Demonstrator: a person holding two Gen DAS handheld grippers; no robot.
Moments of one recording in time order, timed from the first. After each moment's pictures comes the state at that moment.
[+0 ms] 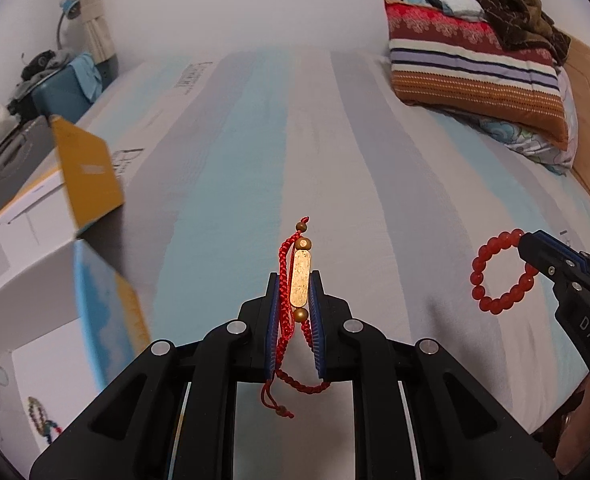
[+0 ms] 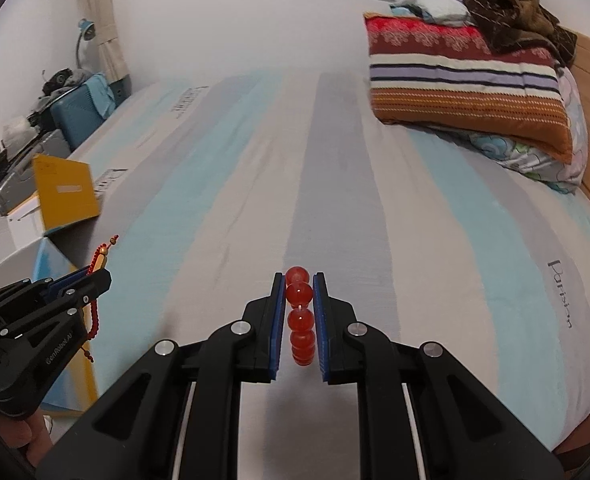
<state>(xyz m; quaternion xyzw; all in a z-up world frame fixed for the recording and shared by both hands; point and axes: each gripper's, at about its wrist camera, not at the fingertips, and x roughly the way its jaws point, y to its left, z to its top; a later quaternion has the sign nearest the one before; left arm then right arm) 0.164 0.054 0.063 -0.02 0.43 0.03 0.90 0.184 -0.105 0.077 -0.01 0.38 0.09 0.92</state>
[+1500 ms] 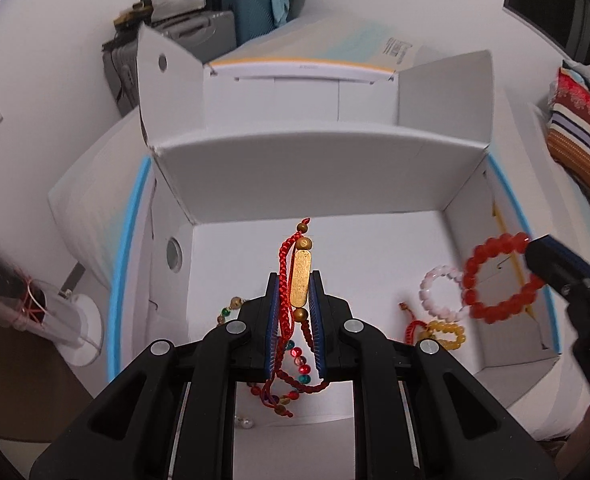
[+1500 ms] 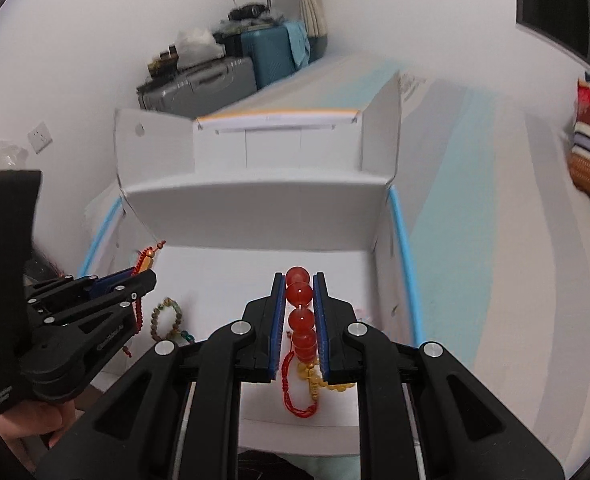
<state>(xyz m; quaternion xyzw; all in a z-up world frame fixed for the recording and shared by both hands) -0.025 0.349 0.042 -0.14 0.45 0.23 0.85 0.061 0.222 0.063 -0.10 0.39 0.32 0.86</state>
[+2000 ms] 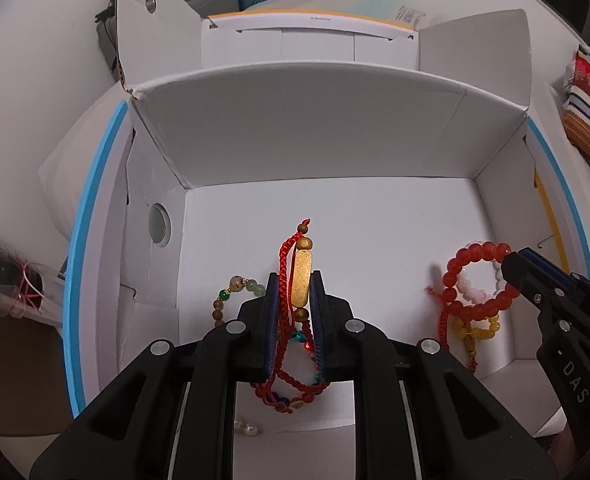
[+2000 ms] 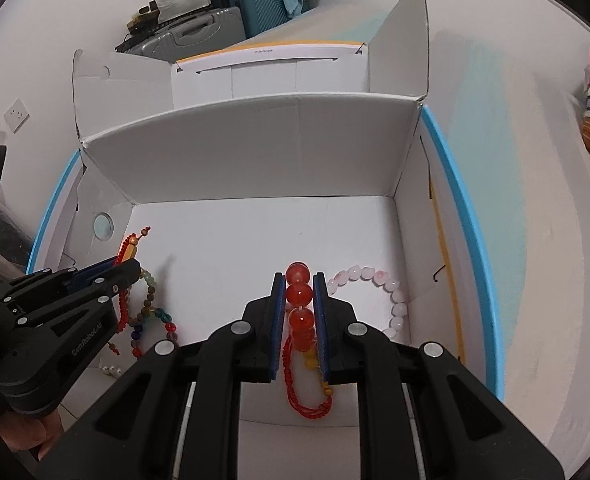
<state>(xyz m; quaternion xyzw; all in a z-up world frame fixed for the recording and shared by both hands) -0.011 0.363 0.000 -0.15 0.50 0.23 0.82 0.078 0.247 0.009 -0.12 0.45 0.30 0.83</state>
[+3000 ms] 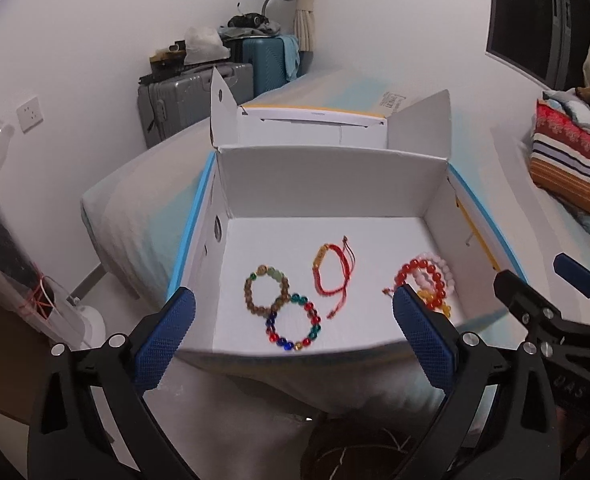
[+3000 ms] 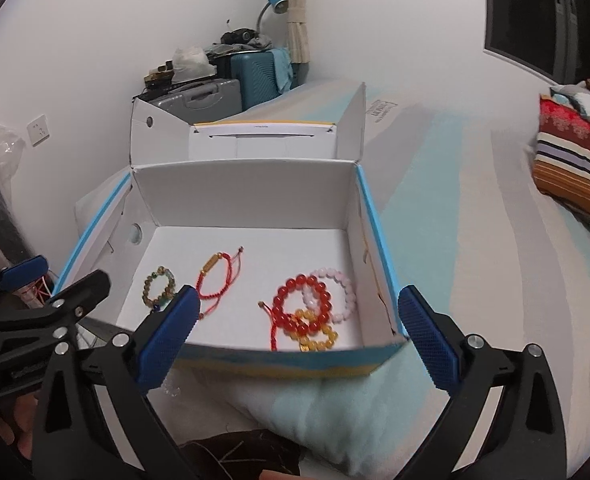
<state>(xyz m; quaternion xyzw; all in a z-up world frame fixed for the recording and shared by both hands) -0.137 0.294 0.061 -0.12 0.34 0.25 0.90 -0.024 0.161 0.060 -0.10 0.32 0.28 0.90</state>
